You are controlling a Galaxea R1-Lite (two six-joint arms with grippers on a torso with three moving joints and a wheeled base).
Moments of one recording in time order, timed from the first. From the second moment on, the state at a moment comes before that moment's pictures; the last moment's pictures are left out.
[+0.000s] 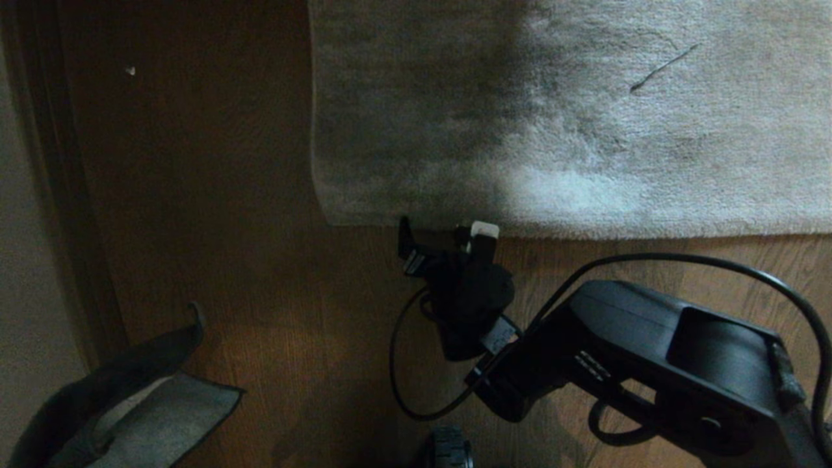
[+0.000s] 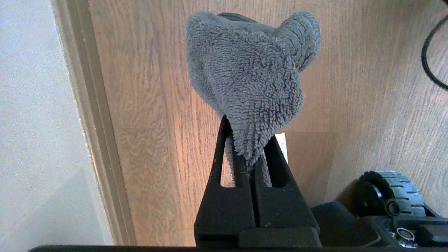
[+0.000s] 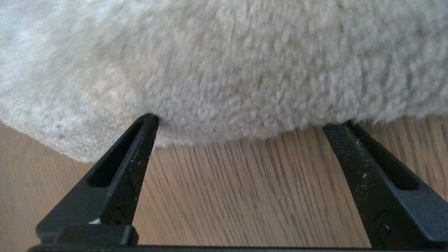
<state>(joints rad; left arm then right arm) -0.01 0.00 0.00 -0.01 0.01 -0.03 0.74 2.49 -1.34 -1.52 -0.60 0.23</state>
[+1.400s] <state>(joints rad) -0.01 0.00 0.00 -0.01 0.02 -0.03 0.83 2.24 -1.20 -1.52 -0.61 0.11</state>
